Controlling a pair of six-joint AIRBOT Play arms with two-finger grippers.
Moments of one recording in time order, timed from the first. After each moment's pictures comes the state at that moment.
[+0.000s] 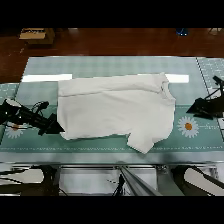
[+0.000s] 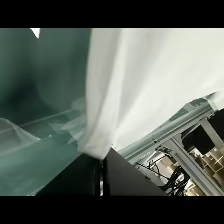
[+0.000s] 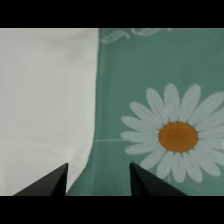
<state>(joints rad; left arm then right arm) 0.39 -1.50 0.73 0.95 -1.45 -1.20 -0.50 -1.21 0.96 -1.23 1.42 1.31</state>
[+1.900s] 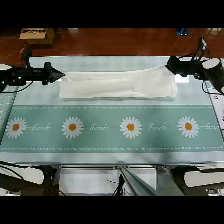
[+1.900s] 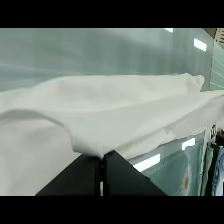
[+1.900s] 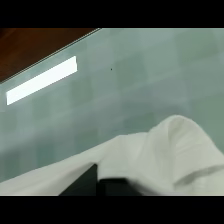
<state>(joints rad) 0.28 -1.73 1.33 0.47 -1.15 -1.09 -0.13 -1.61 1.30 -0.79 0.58 1.34</state>
